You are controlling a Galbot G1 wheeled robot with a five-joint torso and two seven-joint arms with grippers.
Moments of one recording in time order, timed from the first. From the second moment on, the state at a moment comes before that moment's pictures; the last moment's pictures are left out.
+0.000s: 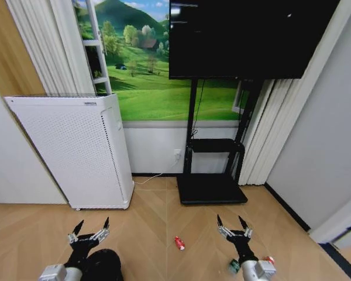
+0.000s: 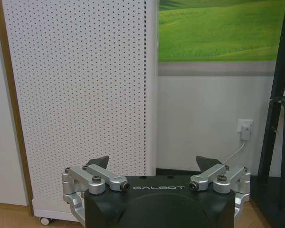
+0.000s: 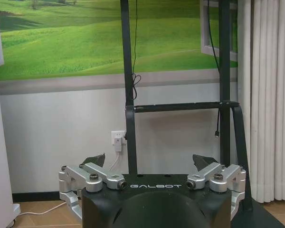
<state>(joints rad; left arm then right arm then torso) 1.92 -1.49 -0.82 -2.33 -0.26 0.14 0.05 -1.80 1.40 0.62 2.06 0.25 0.18 0.04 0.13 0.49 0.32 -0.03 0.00</state>
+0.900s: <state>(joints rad) 1.90 -1.46 -0.83 -2.30 -0.25 0.10 0.05 -1.81 1.44 0.67 2.05 0.23 0.20 0.03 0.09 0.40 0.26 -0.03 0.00</state>
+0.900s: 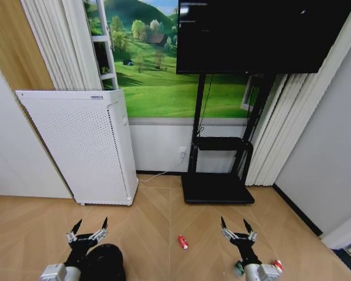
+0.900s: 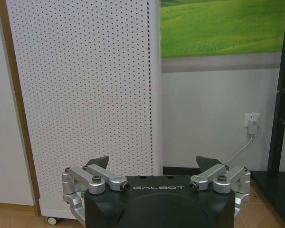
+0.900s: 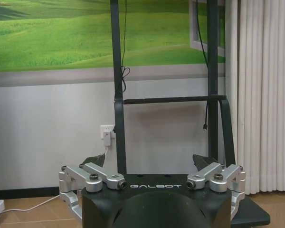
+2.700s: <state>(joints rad) 1.86 -1.37 -0.80 -2.28 -0.23 0.11 0.11 -1.83 1.54 0.68 2.06 0.19 0.21 0.04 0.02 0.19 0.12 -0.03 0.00</state>
